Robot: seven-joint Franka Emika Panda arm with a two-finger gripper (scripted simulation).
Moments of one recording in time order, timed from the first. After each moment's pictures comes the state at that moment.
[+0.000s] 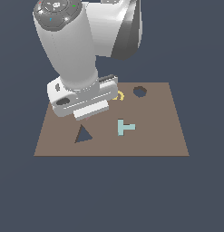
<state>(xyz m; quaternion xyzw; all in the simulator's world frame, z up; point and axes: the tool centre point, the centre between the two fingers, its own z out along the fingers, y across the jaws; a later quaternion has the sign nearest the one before) -0.009 -0.076 0.038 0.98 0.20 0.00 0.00</state>
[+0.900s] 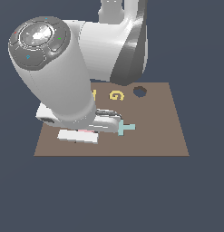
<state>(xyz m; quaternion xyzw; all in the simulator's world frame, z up) 0.068 -0.080 0.040 1.00 -0.05 0.00 0.00</state>
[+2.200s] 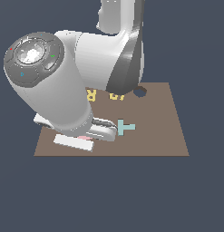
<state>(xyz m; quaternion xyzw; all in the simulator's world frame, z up) 0.082 -0.087 0.031 0.99 -0.10 0.00 0.00</state>
